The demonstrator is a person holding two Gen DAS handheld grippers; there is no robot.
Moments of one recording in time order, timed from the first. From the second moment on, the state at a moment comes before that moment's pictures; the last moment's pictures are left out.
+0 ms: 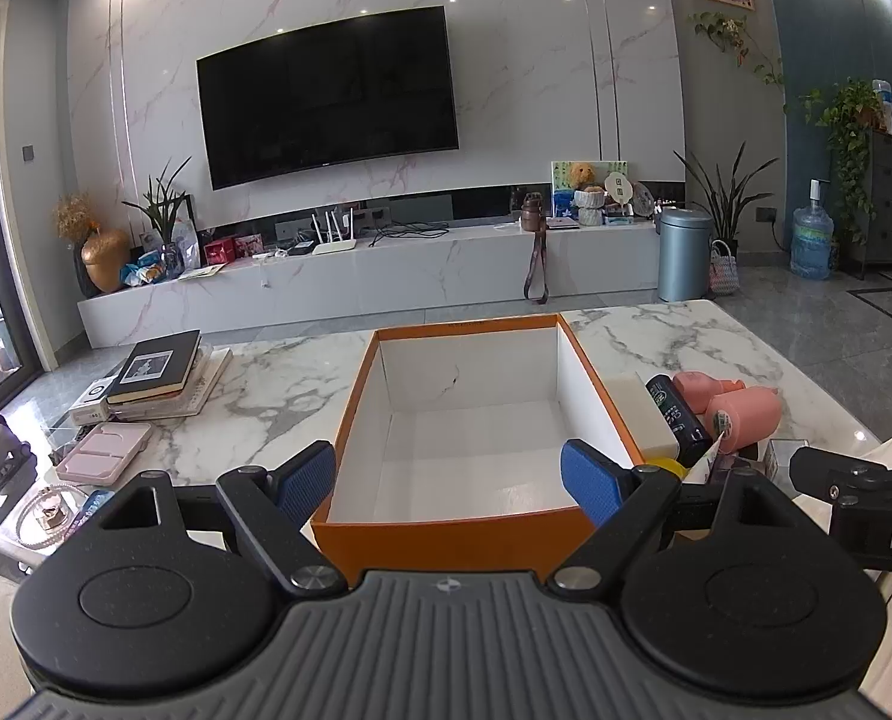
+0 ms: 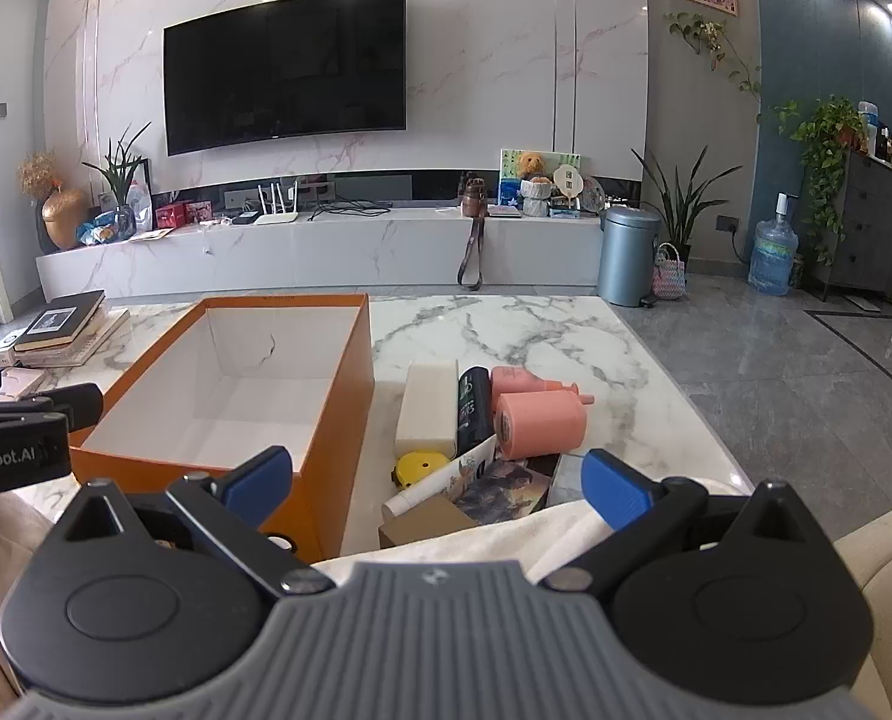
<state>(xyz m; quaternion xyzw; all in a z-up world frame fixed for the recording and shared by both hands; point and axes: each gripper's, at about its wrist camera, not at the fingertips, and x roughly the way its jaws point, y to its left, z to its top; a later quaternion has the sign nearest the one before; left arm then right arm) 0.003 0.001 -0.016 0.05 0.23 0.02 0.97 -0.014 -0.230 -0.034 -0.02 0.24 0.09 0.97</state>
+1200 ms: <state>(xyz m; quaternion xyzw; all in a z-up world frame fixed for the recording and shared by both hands) 0.174 -0.086 -0.035 0.12 0.36 -0.24 0.89 0.186 -0.325 -0.085 0.32 0.42 0.00 0.85</state>
